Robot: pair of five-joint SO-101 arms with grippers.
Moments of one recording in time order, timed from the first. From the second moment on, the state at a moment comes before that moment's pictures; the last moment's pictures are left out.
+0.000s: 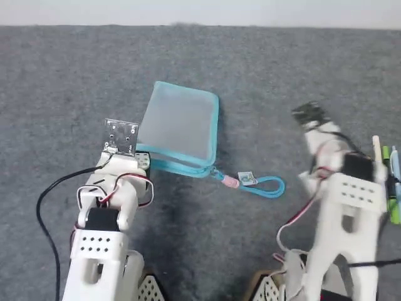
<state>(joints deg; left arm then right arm) -3.6 -64.7 79.7 33.9 -1.6 15.0 -35.4 39.7 75.8 41.3</state>
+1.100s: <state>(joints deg) -3.9 -64.7 81.2 33.9 -1.6 49.7 33.3 -15.2 75.8 59.0</state>
